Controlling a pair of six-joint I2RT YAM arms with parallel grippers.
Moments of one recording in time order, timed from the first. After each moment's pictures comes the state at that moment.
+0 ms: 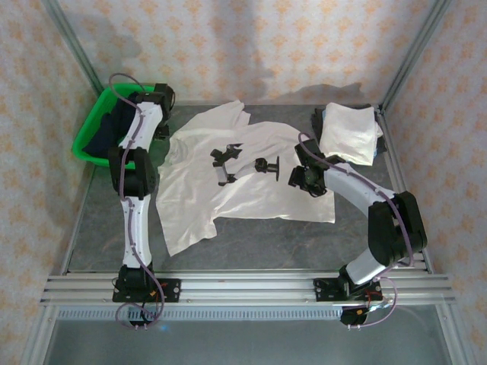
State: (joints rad) left arm 0.03 2.43 2.33 -1.27 -0.52 -0.23; right arm 0.38 1.56 1.05 -0.67 0.10 0.69
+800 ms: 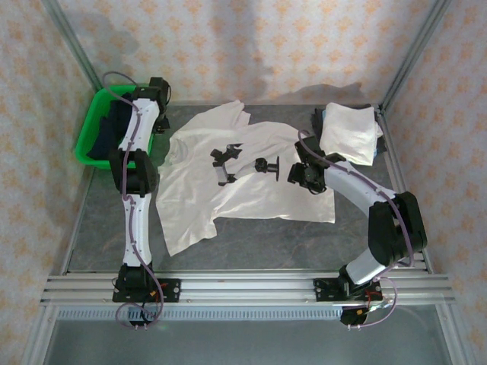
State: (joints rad) left arm 0.05 2.51 2.54 -1.36 -0.40 -0.33; right arm 0.38 1.56 1.08 -0.66 0.10 0.66
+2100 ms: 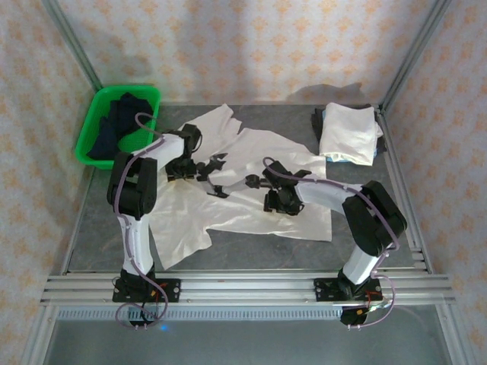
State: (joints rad) left arm -0.17 2.07 1.49 -0.98 -0.26 -0.51; right arm 0.64 1.70 1.02 -0.68 0.02 0.71
